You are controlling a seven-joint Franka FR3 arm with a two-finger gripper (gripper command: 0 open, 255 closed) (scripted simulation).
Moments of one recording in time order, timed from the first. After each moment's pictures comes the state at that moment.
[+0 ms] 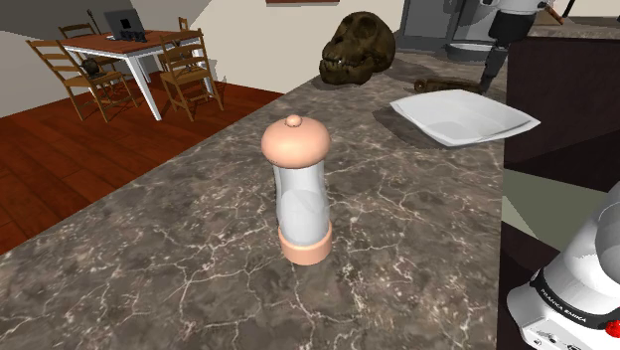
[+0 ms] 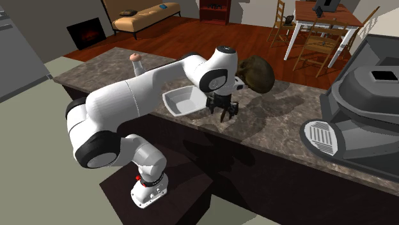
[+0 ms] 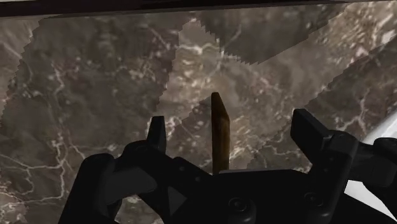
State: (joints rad) arm 0.09 -0.59 -0.40 -2.19 -0.20 1.70 -0.56
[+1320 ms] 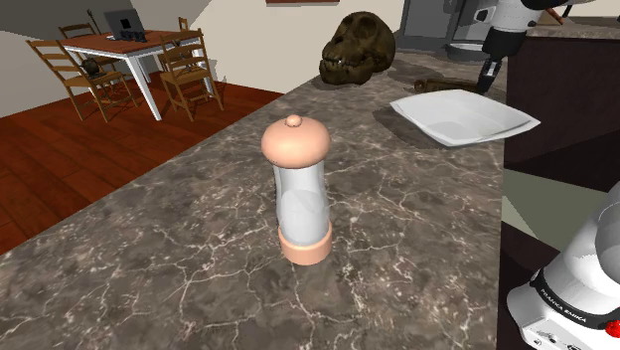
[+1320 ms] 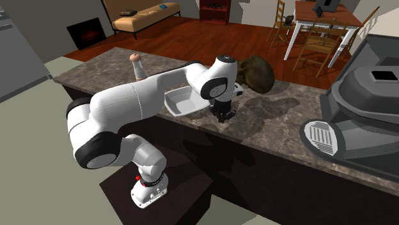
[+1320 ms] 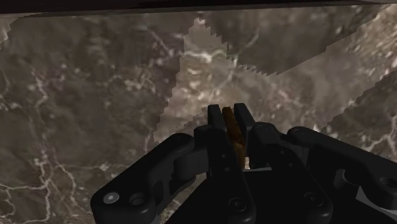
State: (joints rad) arm 0.09 -0.59 -0.42 -2.27 -0.21 1.78 -0.58
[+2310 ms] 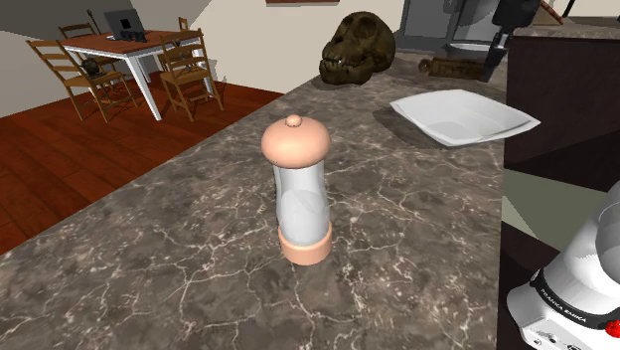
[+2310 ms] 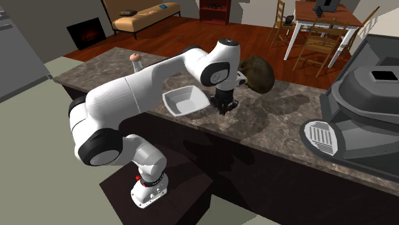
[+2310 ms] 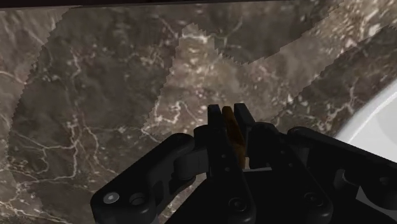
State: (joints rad) arm 0.10 -0.57 -0.40 -2.10 -0.19 1.64 -0.58
